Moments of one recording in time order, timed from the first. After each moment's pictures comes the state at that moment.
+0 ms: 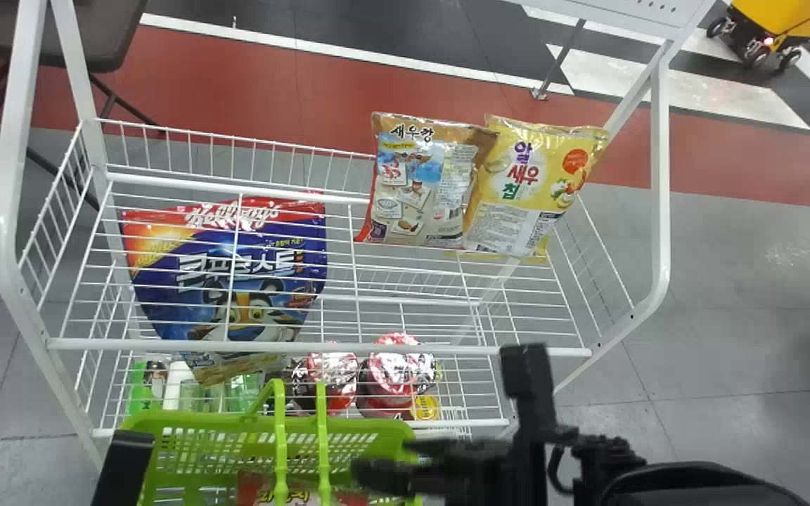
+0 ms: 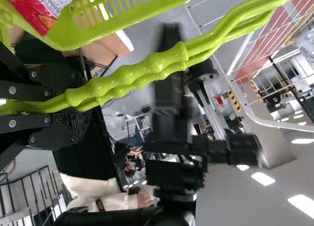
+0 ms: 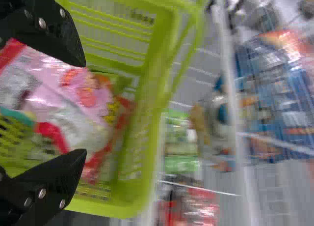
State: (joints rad) left arm 0.46 0.18 -0.25 -2.12 0.40 1.17 -0.95; right arm 0.52 -0.02 -0.18 -2.38 -0.01 1.18 0.72
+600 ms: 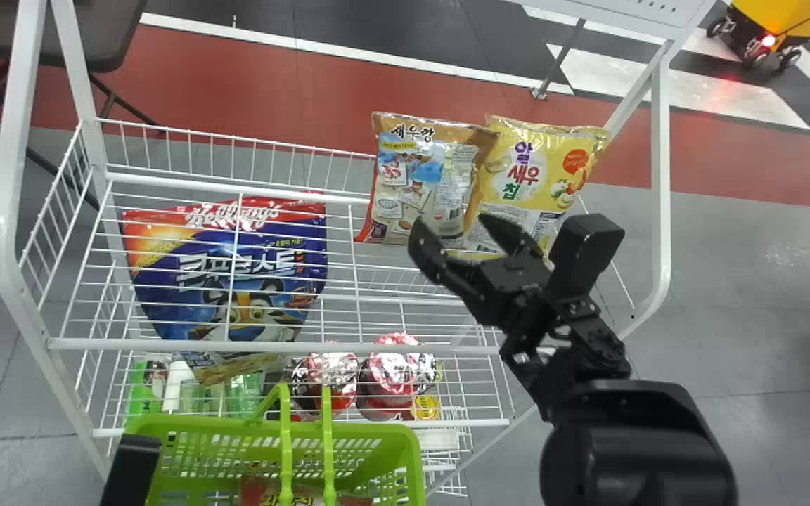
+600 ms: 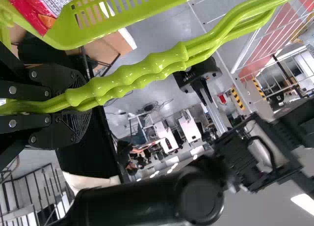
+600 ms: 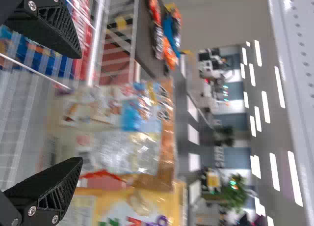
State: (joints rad) left arm 0.46 0.18 -0.26 -2.12 0.40 1.16 -0.96; right arm 0.27 0.00 -0.19 -2.01 -0.05 0.31 0.34
